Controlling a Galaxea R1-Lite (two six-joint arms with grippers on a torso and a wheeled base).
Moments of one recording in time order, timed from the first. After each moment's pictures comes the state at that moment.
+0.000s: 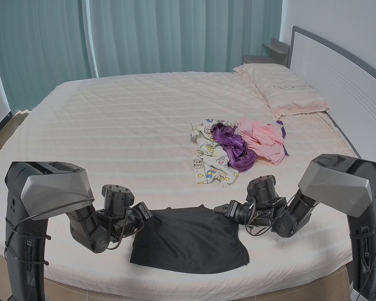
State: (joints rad) left arm -0.36 2.39 -0.74 -1.05 0.04 -0.81; right arm 0.47 2.44 -0.98 -0.80 0.15 0.80
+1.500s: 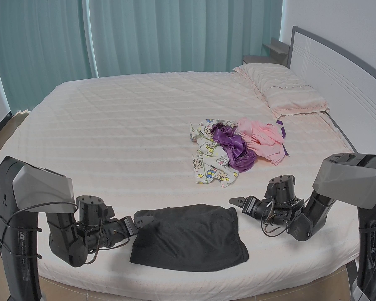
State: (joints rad) left arm -0.27 2.36 -0.45 -1.35 -0.28 -0.69; right arm 0.40 2.38 -0.81 -1.00 0.08 0.79
